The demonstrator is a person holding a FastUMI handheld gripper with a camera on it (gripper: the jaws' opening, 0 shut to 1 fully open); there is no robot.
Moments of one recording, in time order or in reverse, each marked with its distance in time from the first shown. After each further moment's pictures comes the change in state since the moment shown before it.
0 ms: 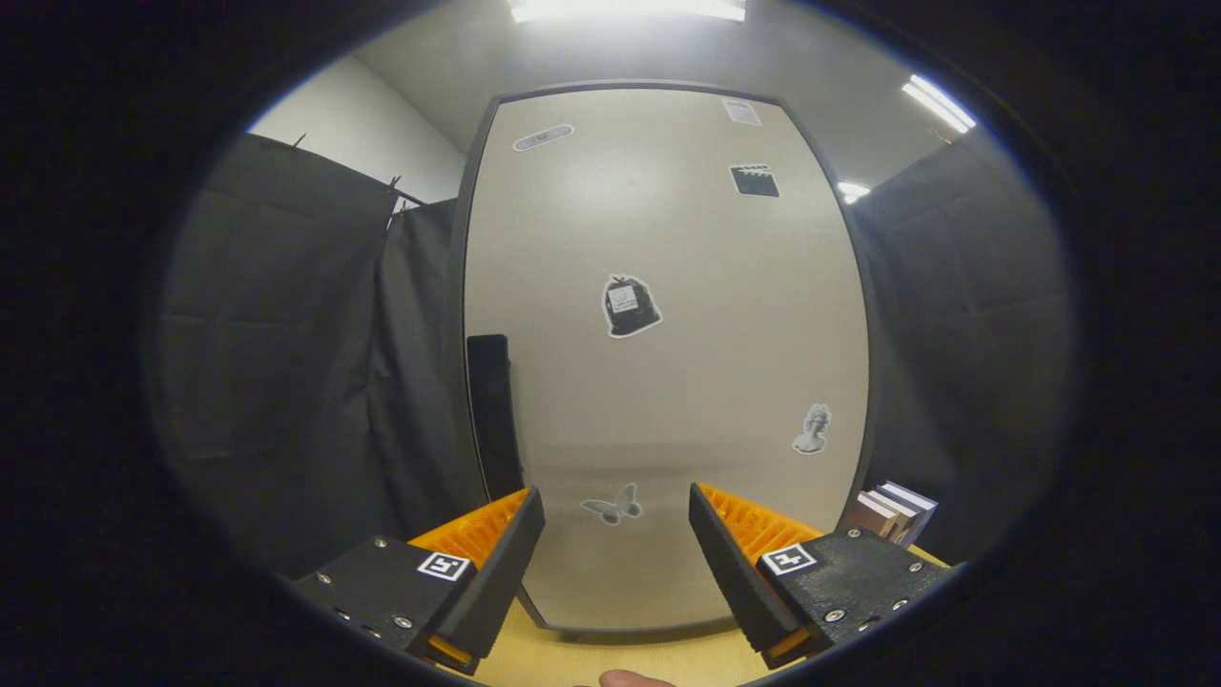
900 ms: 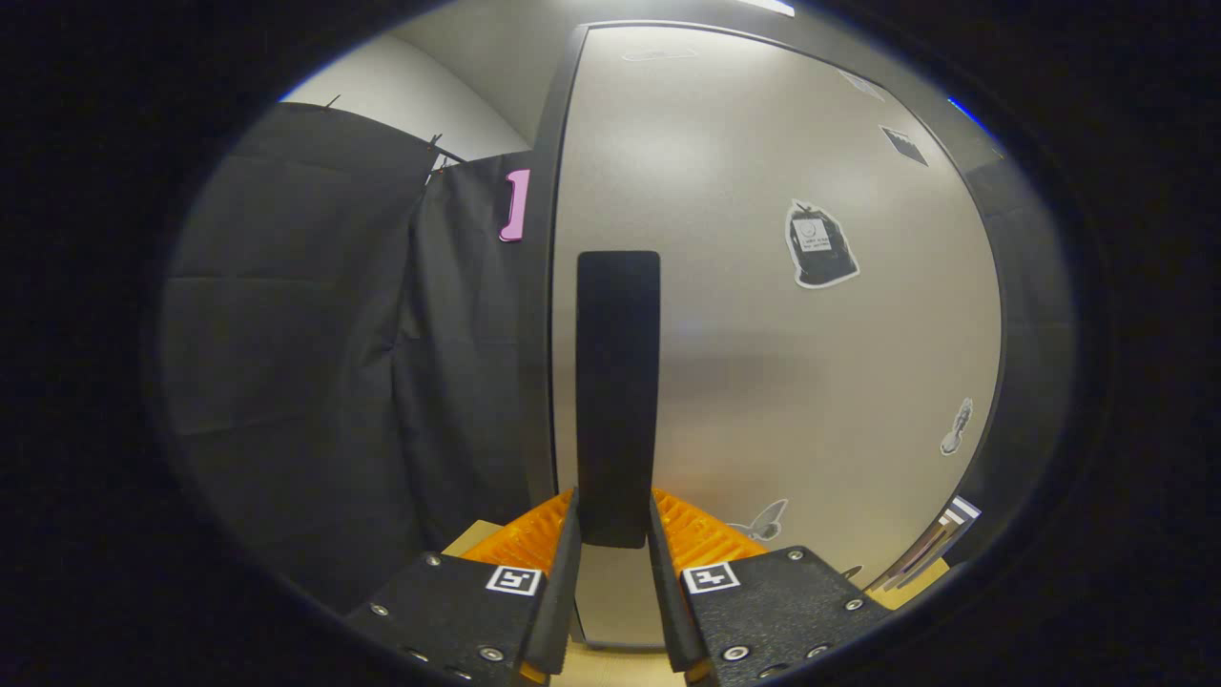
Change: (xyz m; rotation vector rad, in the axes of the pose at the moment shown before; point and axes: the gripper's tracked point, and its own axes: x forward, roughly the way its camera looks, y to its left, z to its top) arm 0.069 0.066 -0.036 -0.092 0.097 0.068
